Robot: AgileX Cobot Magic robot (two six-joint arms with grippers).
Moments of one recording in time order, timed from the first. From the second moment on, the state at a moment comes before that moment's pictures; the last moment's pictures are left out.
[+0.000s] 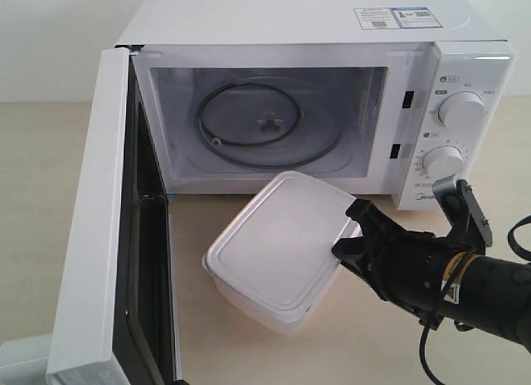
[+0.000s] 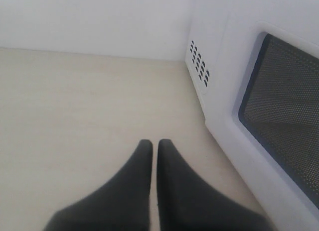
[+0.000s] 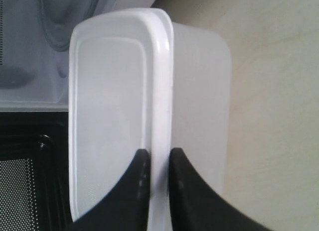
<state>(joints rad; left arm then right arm) -0.04 0.00 0.00 -0.14 0.31 0.05 0.49 1.71 -0.34 -0.26 -0.76 1.36</state>
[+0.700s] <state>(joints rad) -0.04 0.00 0.00 -0.14 0.31 0.05 0.49 1.71 -0.34 -0.28 -0.95 1.35</state>
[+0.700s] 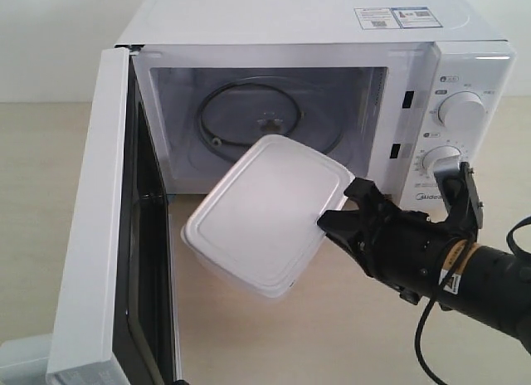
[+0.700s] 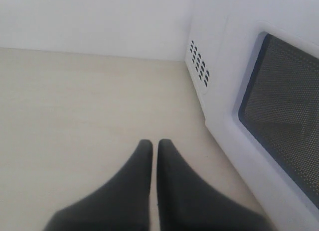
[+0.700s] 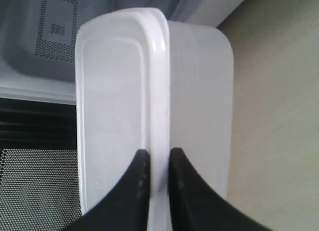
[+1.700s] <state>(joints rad) -0.04 0.00 0.00 -0.14 0.31 0.05 0.81 1.76 -0.67 0.59 -0.81 0.97</state>
